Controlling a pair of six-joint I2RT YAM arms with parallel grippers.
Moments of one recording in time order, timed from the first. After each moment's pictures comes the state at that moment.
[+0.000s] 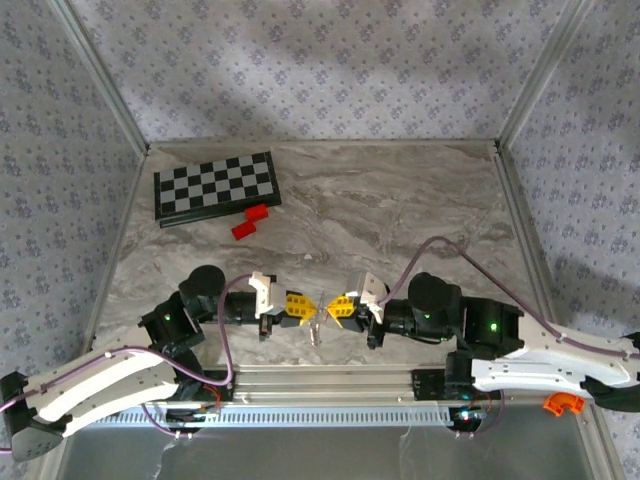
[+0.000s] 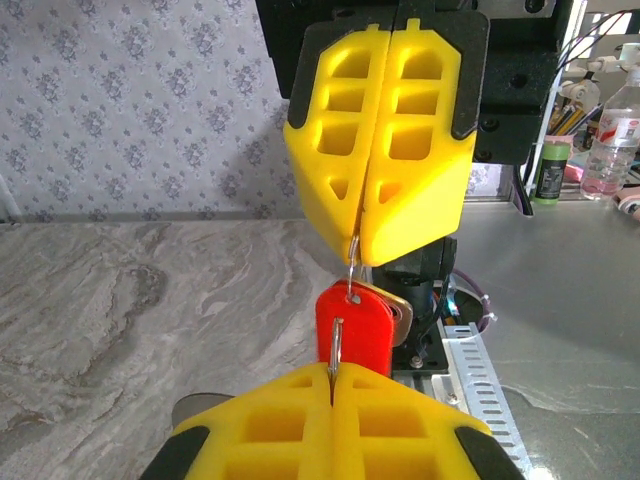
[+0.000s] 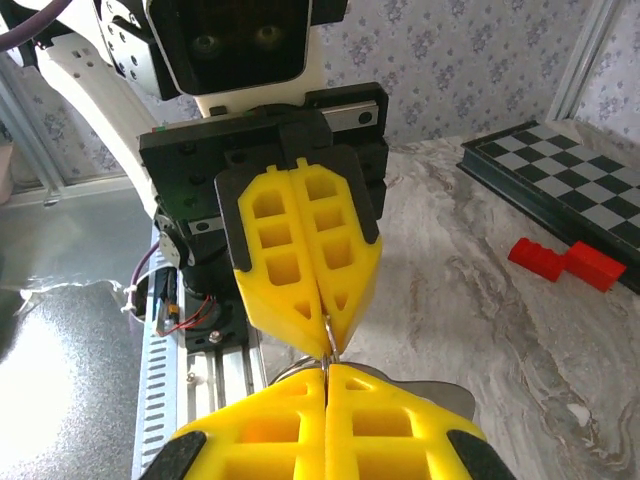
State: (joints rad) left arm -1.01 0.67 0.58 -0.01 0.55 0.08; right arm 1.33 0.73 0.87 -0.41 0.02 0.00
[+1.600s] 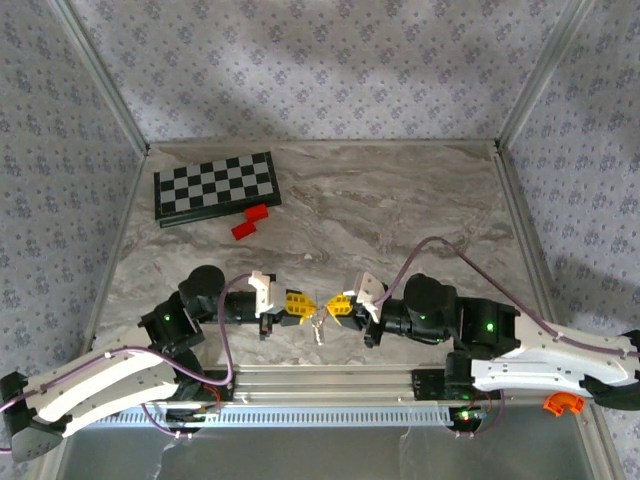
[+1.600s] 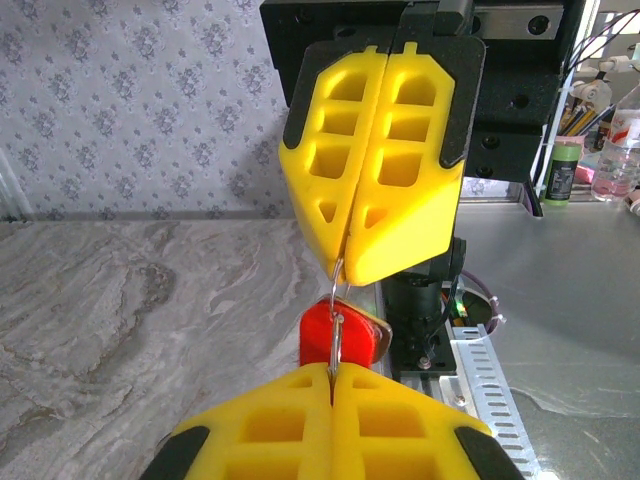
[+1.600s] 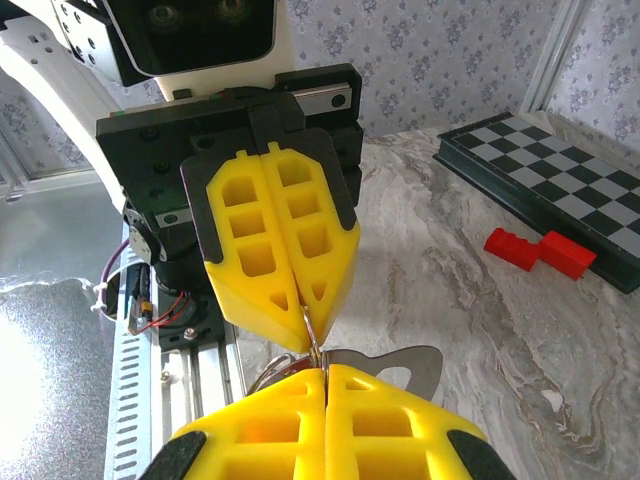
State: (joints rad) left arm -1.01 0.67 0.58 -0.01 0.53 0.08; right arm 1.34 0.75 0.87 -0.41 0.07 0.00
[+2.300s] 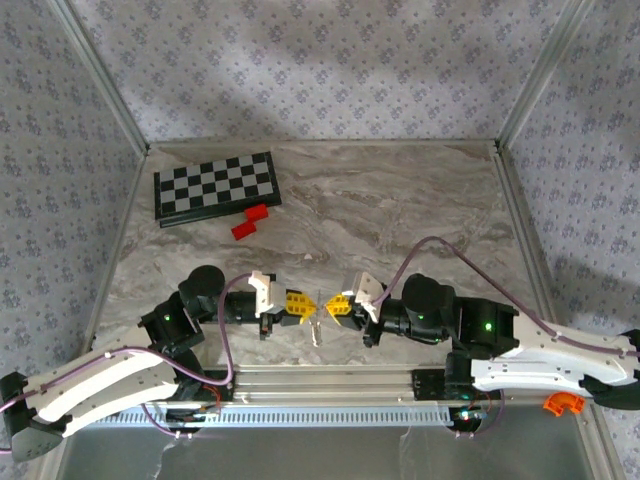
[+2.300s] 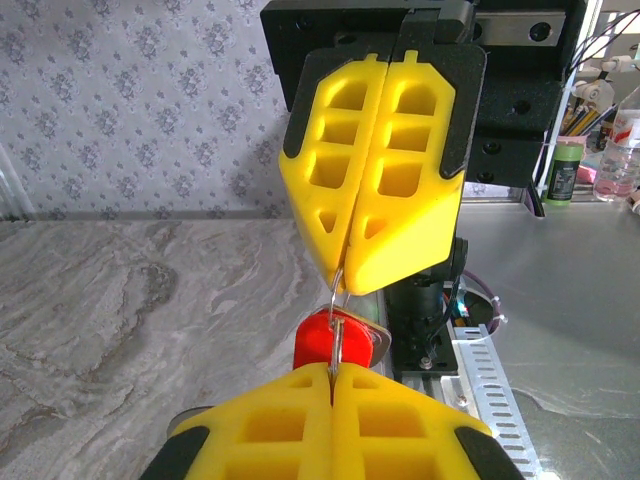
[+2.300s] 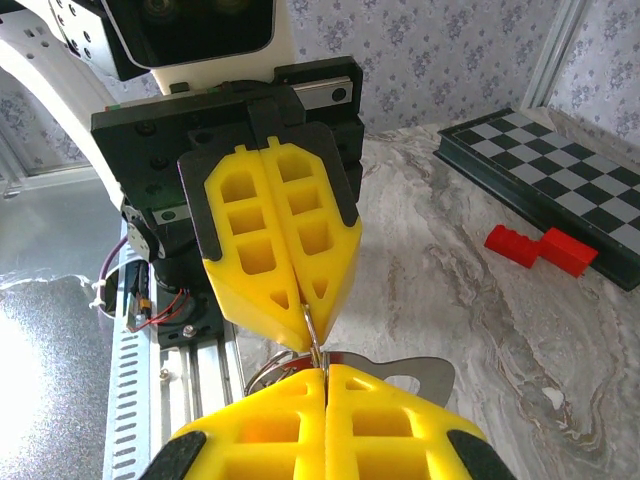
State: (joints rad) left arm -1.01 0.67 0.58 -0.01 0.53 0.08; right arm 1.34 0.75 0.87 -0.41 0.07 0.00
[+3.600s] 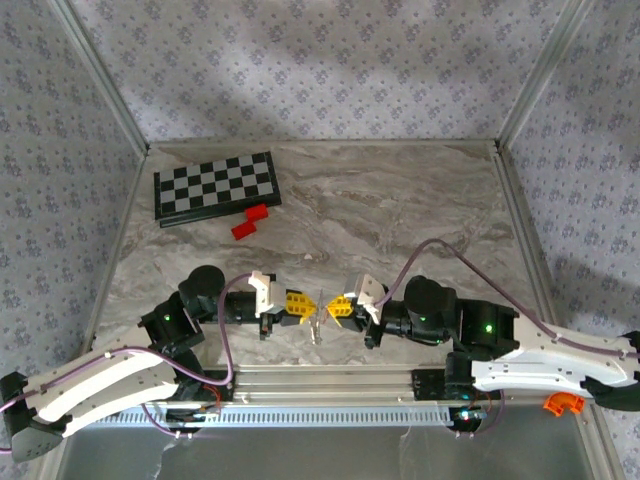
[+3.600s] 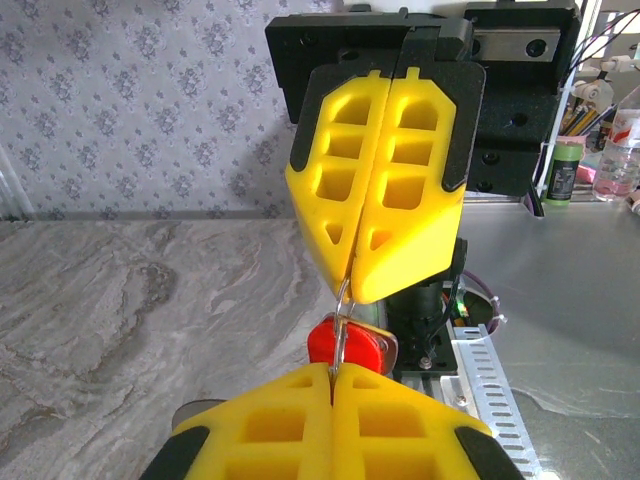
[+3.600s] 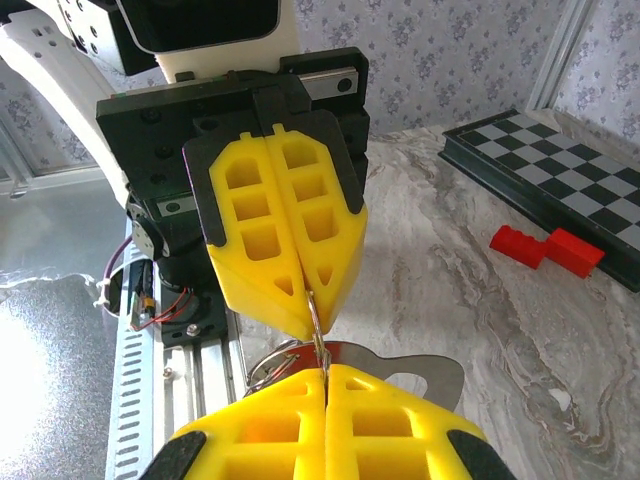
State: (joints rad) left arm -1.01 0.67 0.58 -0.01 0.53 0.08; right arm 1.34 0.74 0.83 -0.39 0.05 0.00
